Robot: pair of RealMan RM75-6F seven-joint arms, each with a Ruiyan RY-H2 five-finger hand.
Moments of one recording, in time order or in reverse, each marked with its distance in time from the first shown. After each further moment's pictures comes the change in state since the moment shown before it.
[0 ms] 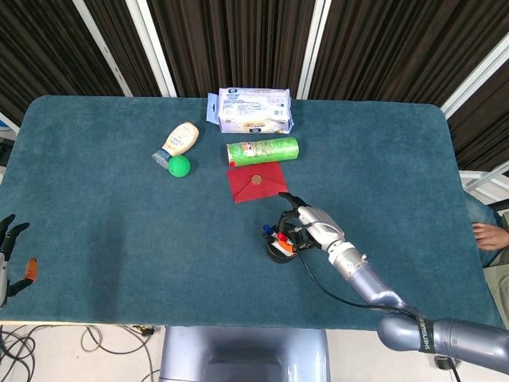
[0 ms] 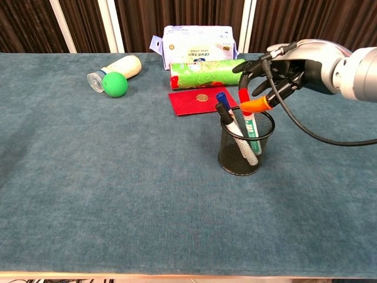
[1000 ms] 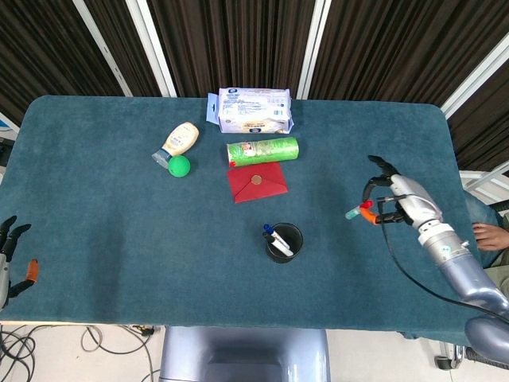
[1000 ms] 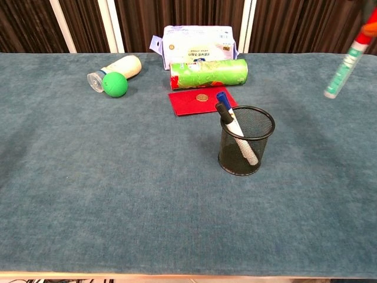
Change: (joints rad) left arm 0.002 -0.002 0.004 -0.005 -0.001 0.000 0.010; right arm -0.179 0.430 0.046 -0.005 -0.153 -0.031 0.274
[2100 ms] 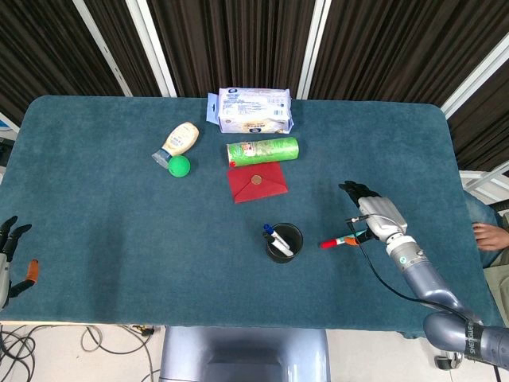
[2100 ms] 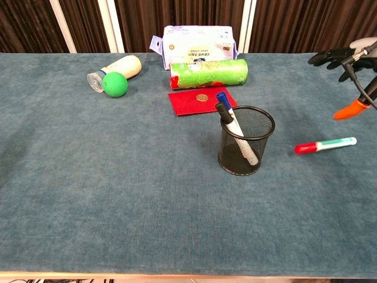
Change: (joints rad) left arm -0.002 0.007 0.002 -0.006 -0.005 -0.010 0.002; right arm 0.077 -0.246 -0.113 0.090 0.131 0.063 -0.485
